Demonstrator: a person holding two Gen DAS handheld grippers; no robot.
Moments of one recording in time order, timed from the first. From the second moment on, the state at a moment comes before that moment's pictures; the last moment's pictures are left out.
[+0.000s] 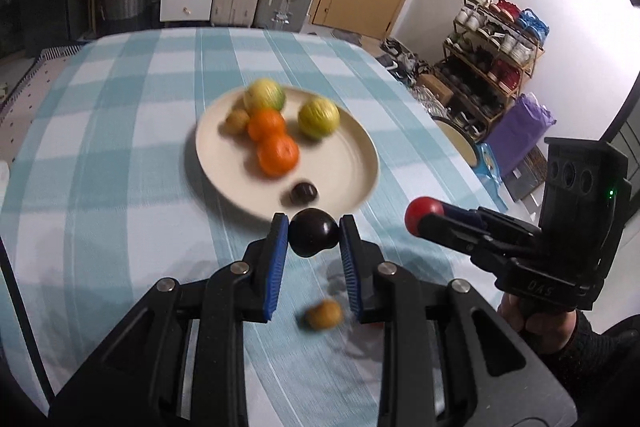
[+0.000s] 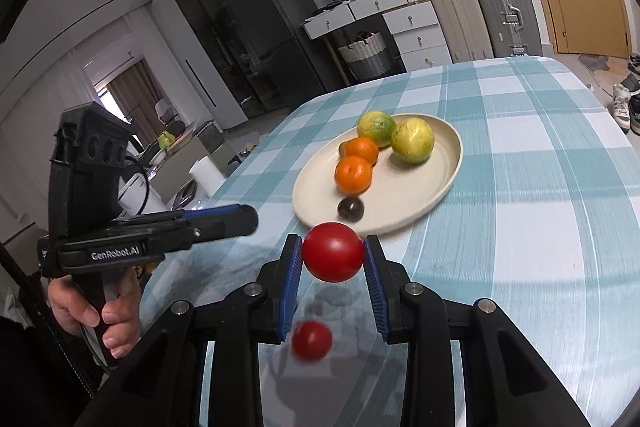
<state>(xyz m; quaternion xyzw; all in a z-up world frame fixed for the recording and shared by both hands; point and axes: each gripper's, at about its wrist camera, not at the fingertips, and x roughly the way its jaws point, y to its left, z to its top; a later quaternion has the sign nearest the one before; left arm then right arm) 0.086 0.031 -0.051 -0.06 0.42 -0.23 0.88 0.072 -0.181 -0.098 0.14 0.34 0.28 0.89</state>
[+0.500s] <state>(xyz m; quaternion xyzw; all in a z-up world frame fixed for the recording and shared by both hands) 0.159 0.030 -0.047 -0.04 0.41 -0.21 0.89 0.144 -0.166 -0.086 0.14 0.35 0.28 0.88</state>
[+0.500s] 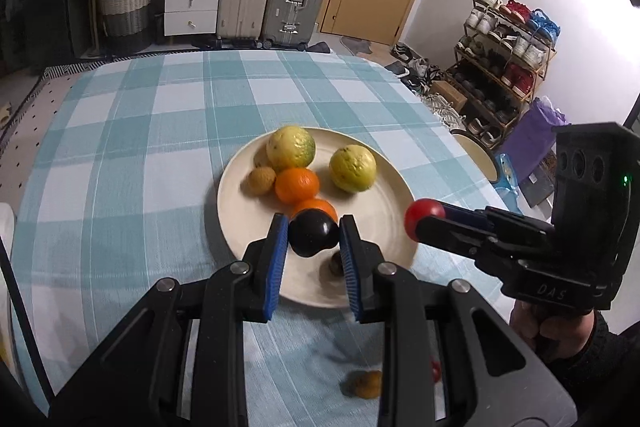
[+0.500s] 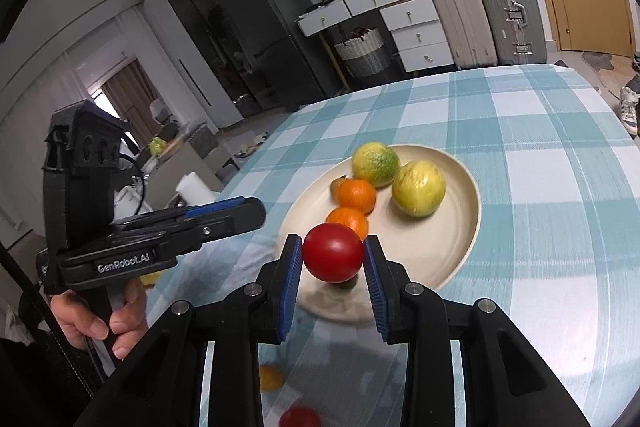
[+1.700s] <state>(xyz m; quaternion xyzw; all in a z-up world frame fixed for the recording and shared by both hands) 0.230 0.039 -0.090 -0.09 0.45 -0.19 0.86 0.196 -0.134 -0.092 0.10 0.38 0.22 0.89</state>
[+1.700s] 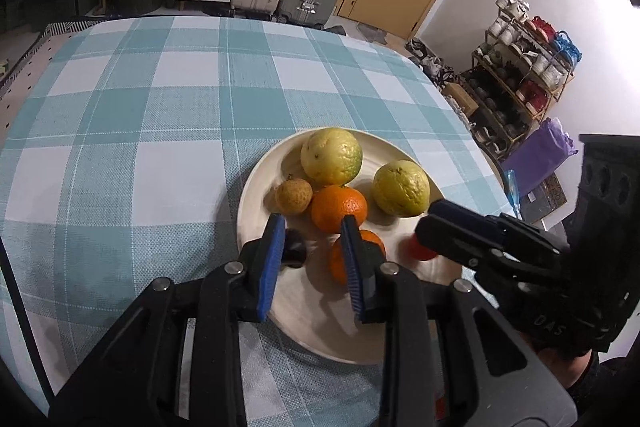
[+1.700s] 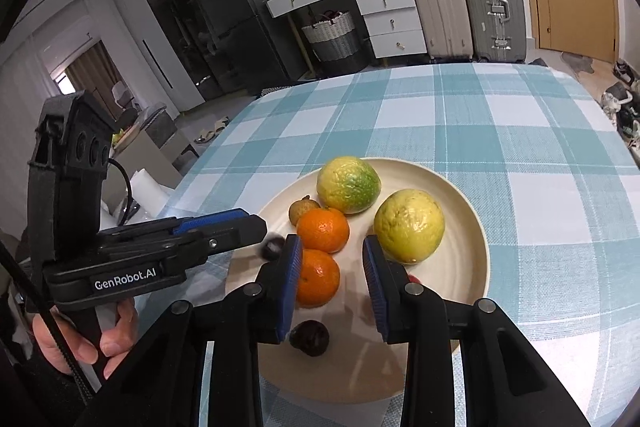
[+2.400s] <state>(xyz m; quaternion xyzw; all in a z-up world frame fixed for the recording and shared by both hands) 0.207 0.043 -0.061 -0.10 0.42 -0.19 0.88 0.160 -0.170 -0.066 0.13 0.32 0.22 0.91</state>
